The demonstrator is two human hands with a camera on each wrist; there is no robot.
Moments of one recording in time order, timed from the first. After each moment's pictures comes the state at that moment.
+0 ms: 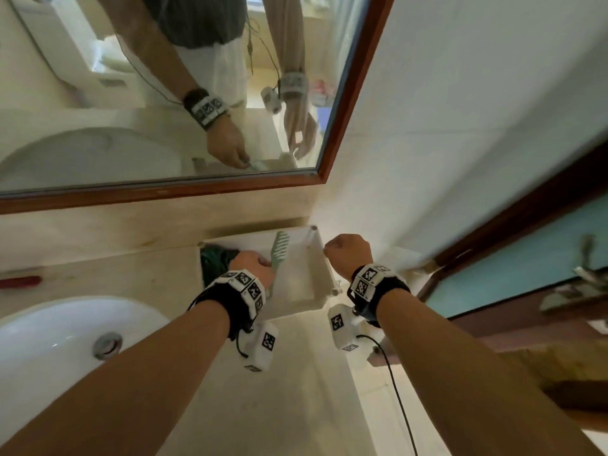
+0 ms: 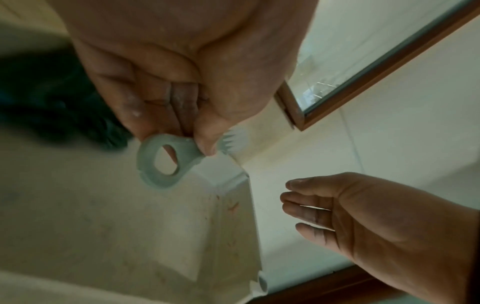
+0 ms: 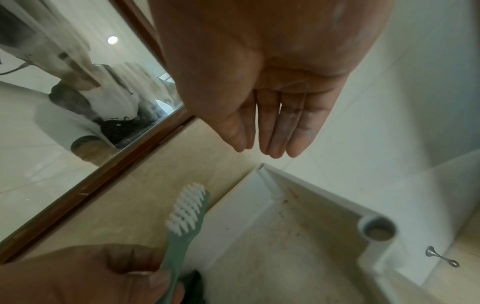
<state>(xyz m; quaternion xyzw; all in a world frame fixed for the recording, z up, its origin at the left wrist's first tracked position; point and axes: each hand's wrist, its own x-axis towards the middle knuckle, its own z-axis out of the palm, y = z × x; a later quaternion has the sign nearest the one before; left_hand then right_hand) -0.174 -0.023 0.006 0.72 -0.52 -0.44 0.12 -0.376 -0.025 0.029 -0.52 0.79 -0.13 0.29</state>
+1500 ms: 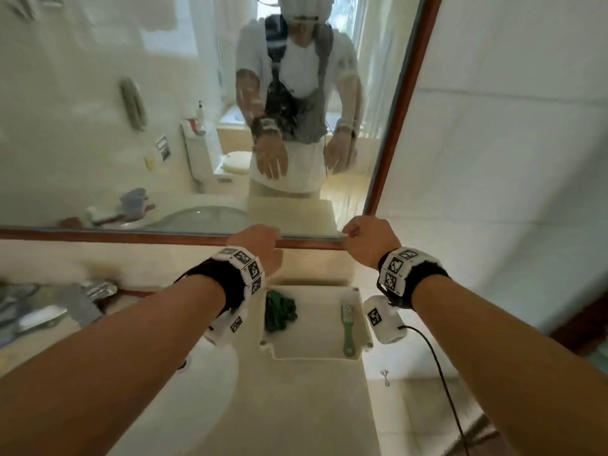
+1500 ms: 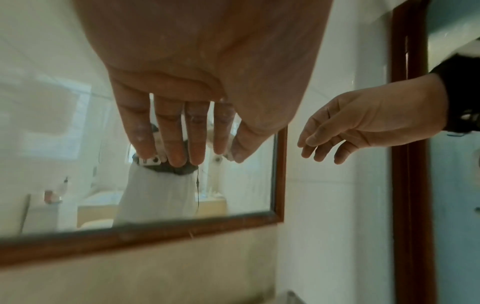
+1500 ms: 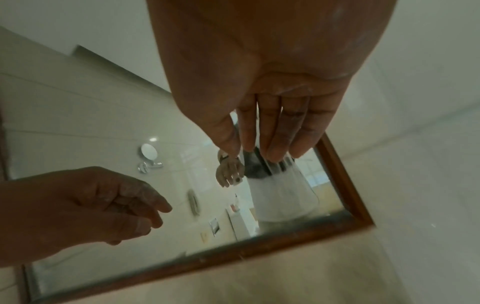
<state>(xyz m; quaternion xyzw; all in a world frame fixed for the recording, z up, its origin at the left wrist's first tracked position) -0.121 0.022 0.190 0.69 -0.72 -0.07 0.04 -0.351 -0.014 0.198 -0.72 0.64 -0.19 0.19</state>
